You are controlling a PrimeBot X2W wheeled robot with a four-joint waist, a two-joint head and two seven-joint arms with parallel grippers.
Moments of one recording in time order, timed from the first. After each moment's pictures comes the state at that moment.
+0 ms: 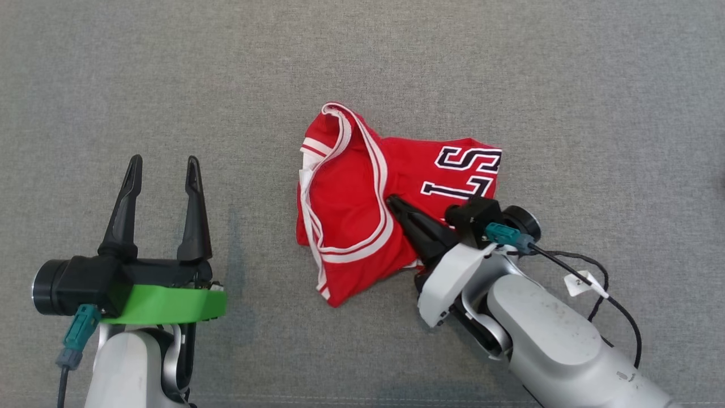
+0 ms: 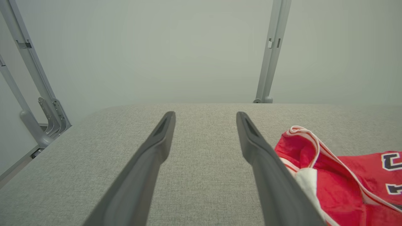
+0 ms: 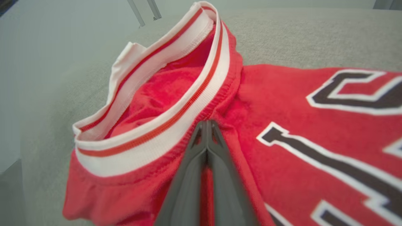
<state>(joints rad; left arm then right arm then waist) -0.21 0.06 -0.03 0.02 -0.17 -0.11 -0.26 -0.57 -0.14 0.70 0.47 0.45 0.13 -0.17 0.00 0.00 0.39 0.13</state>
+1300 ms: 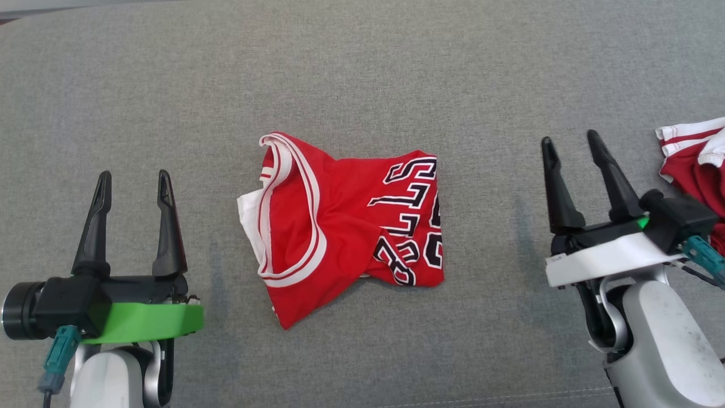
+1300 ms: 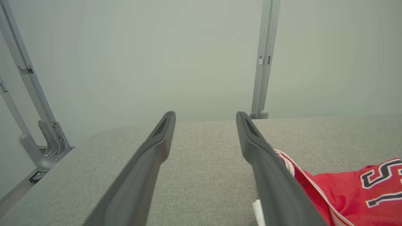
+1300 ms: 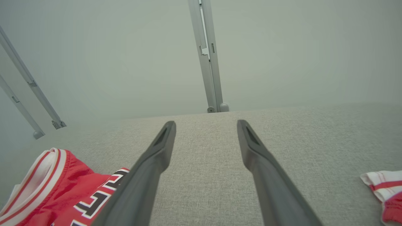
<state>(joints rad) -0.16 0.06 0.03 -0.03 -0.12 -0.10 -0.26 -0.31 -0.15 0.15 0.14 0.33 0.13 -0.26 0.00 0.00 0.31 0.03</state>
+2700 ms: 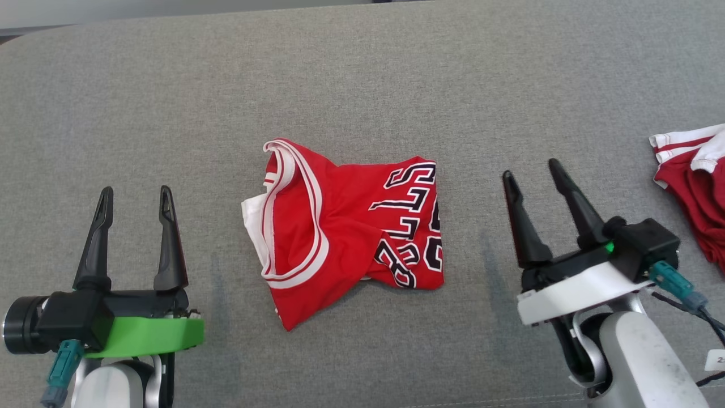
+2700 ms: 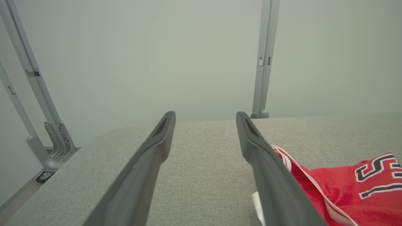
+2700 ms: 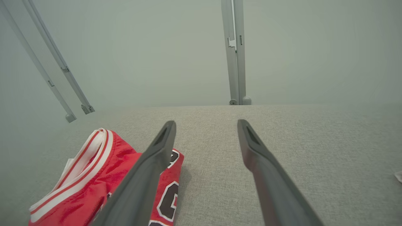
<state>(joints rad) -0.11 0.08 0.02 -0.05 -0.12 -0.08 -0.26 -0.19 -0.13 0.18 -0.02 0.27 0.13 -0.16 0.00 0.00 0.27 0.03</state>
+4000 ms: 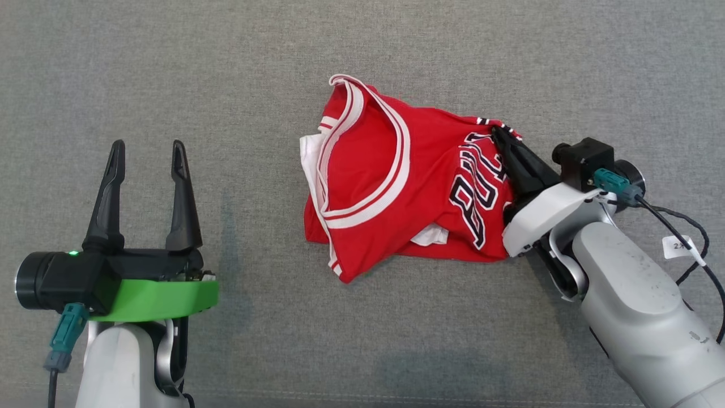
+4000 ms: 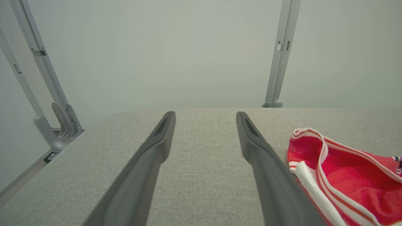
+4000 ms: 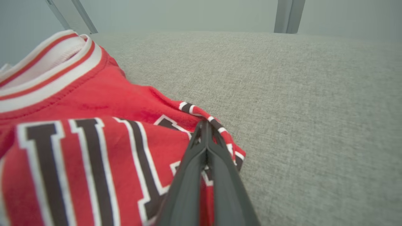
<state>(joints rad) -0.23 0.05 -0.02 -0.03 -0.15 -0.09 -0.26 -0.65 -0.25 0.48 0.61 0.41 0.13 -0.27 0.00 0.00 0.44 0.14</state>
